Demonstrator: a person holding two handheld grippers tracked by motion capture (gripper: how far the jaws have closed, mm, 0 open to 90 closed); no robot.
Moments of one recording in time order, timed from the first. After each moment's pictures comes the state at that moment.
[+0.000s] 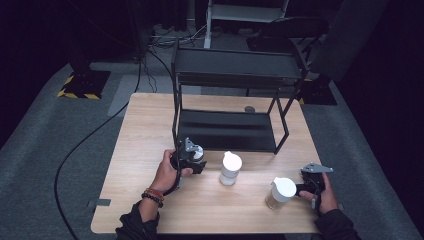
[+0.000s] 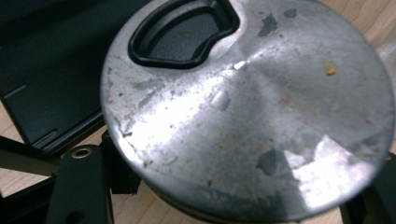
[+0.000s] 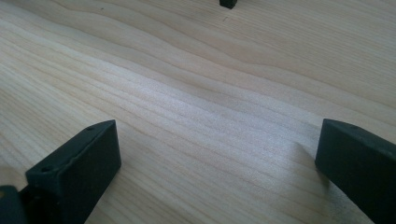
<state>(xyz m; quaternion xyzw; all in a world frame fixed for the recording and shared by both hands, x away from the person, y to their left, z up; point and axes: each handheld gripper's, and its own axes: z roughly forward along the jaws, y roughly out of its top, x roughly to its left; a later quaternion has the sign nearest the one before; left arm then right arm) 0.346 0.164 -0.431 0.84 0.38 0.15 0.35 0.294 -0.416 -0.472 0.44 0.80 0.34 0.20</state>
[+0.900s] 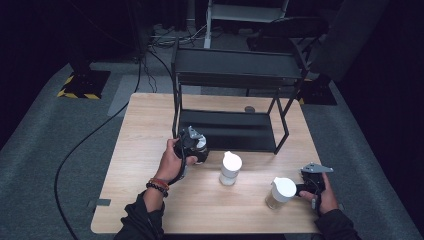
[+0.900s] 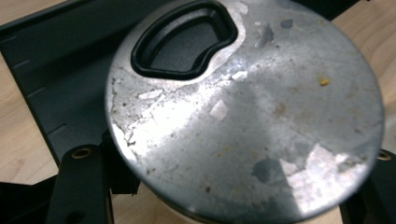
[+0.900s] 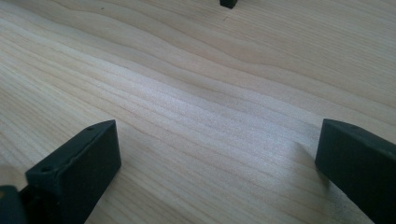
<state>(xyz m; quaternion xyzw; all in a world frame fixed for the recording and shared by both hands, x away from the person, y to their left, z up) 0.366 0.148 -0.401 0.83 0.41 0.16 0.35 0.294 -0.416 -0.472 0.44 0.81 0.34 0.20</state>
